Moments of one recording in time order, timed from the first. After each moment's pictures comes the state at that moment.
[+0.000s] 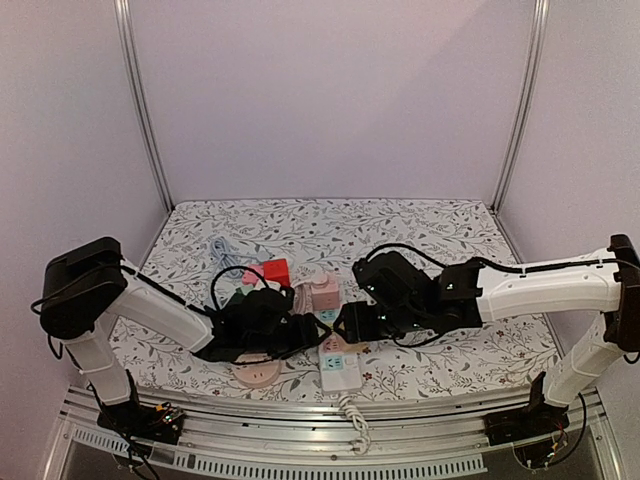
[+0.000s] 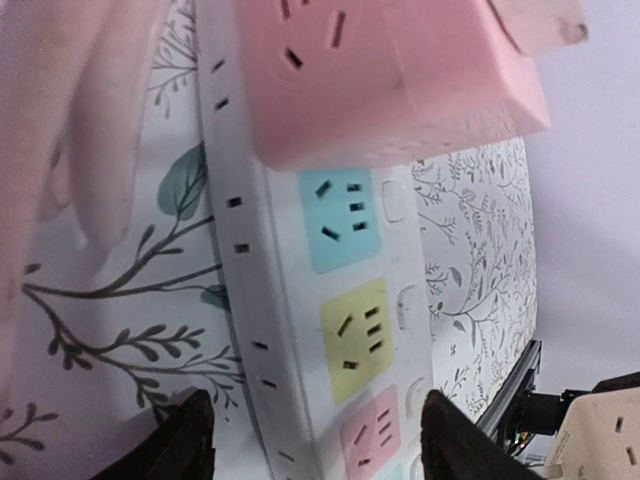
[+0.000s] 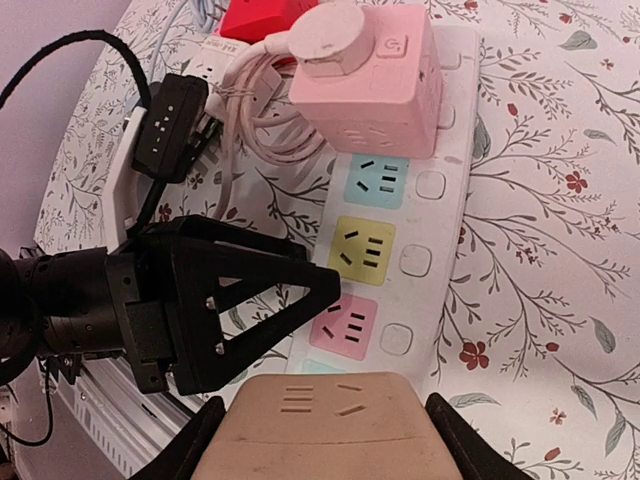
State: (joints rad) left arm -1.04 1.76 0.65 0.48 -0.06 -1.16; right arm 1.16 1.56 1.07 -0.37 0.17 0.80
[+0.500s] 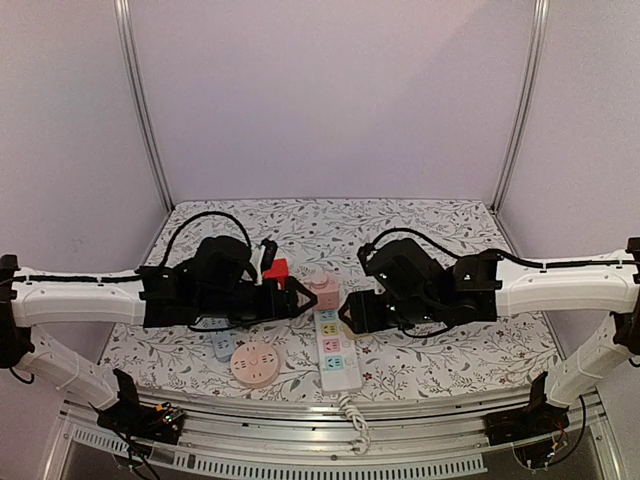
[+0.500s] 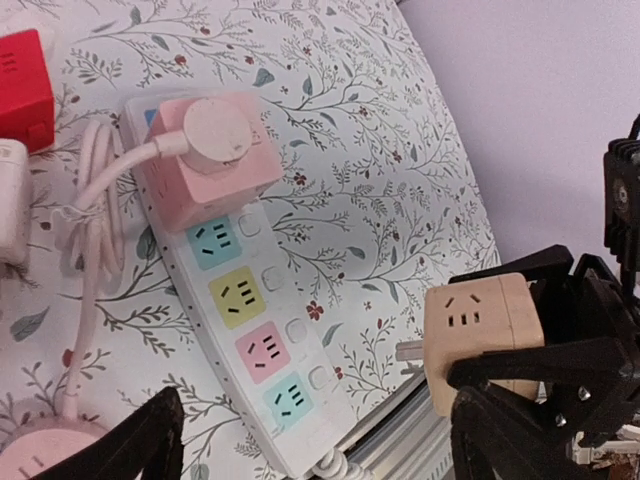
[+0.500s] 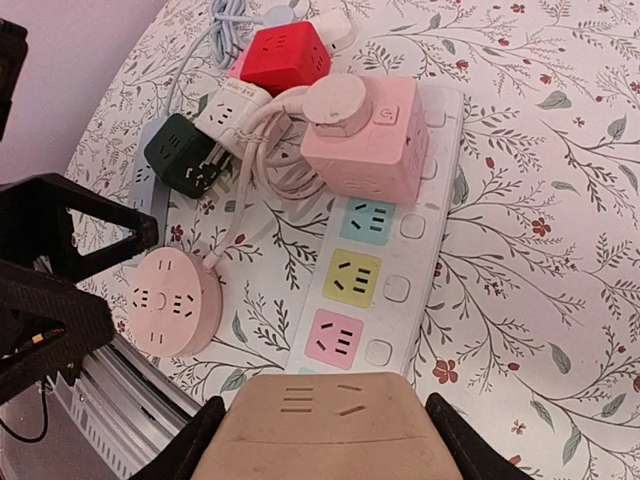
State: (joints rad) left arm -1.02 1.33 0.77 -0.02 -0.02 -0.93; right arm 1.15 1.48 1.08 -0.41 0.23 0.73
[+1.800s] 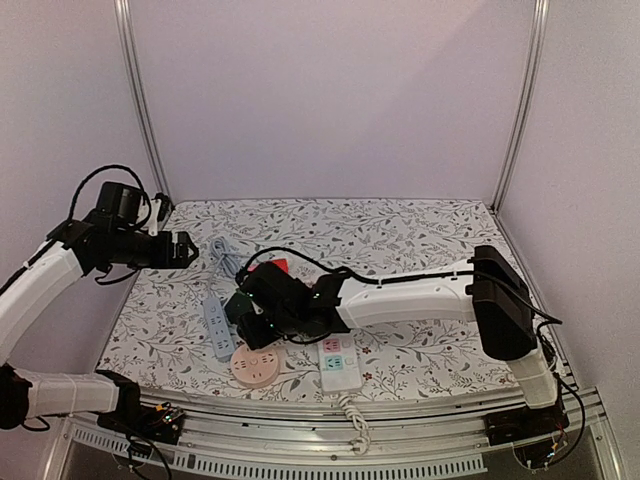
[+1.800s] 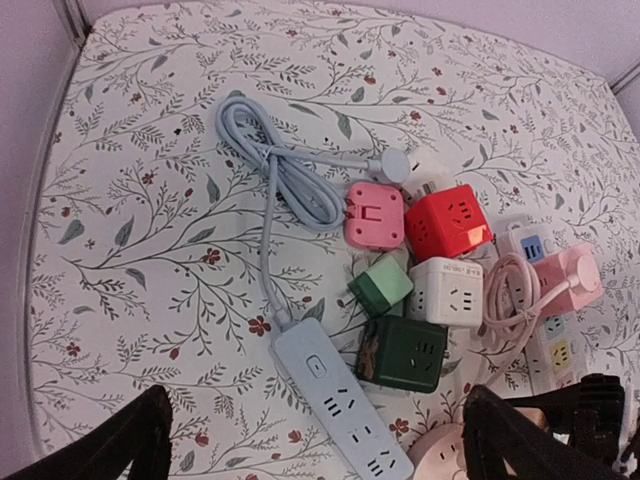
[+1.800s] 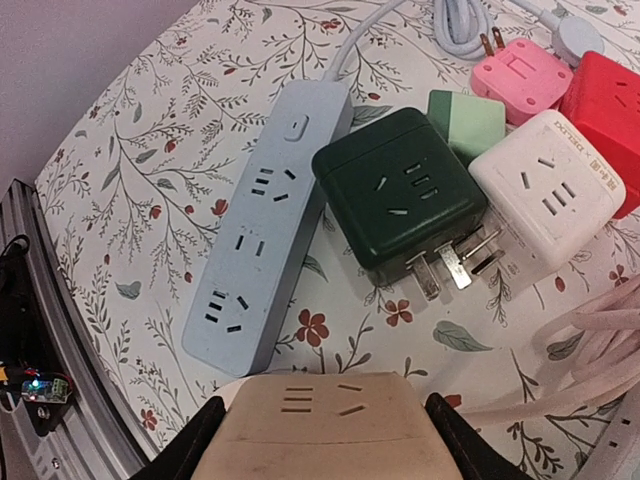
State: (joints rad) left arm -0.26 1.05 0.97 -0.72 0.04 -0.24; right arm 1.26 2.24 1.79 -0.33 0.15 0.47
